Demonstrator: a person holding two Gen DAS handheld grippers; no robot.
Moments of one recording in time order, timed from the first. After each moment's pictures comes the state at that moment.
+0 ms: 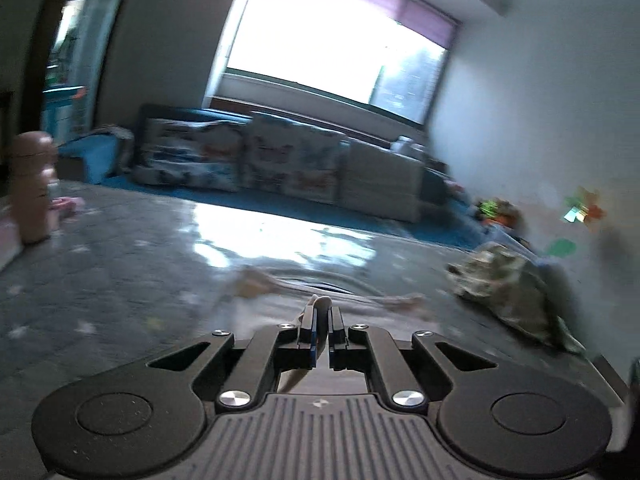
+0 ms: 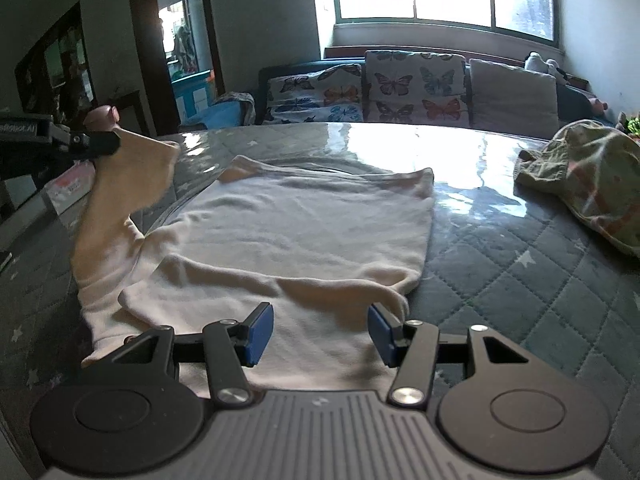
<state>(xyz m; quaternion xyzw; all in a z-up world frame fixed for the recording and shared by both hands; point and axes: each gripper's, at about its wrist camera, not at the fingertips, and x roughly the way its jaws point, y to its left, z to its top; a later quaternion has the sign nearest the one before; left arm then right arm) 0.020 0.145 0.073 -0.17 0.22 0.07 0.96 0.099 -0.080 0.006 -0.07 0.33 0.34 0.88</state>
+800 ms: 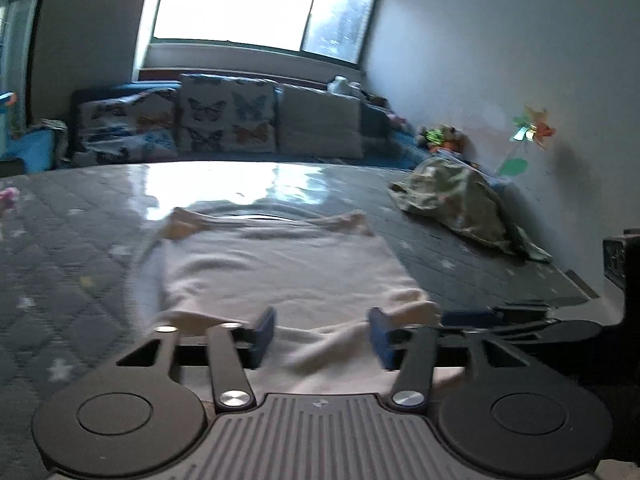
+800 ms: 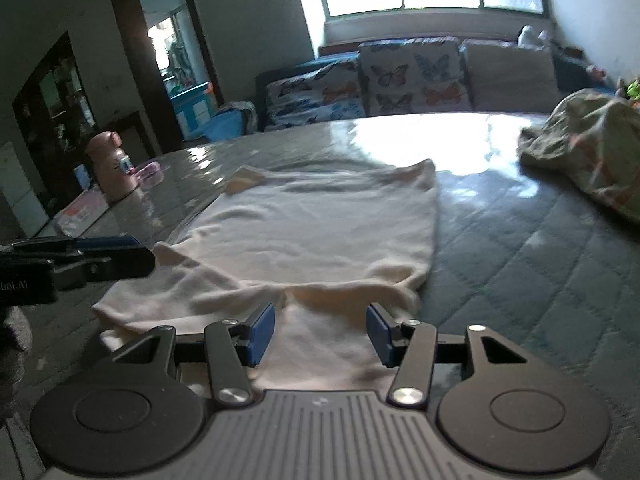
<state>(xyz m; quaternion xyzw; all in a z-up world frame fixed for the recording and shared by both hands) 0.014 0.122 0.040 -0.11 0.28 0.00 0.95 0.107 -0.081 0.007 -0.02 0.36 0.35 0.86</state>
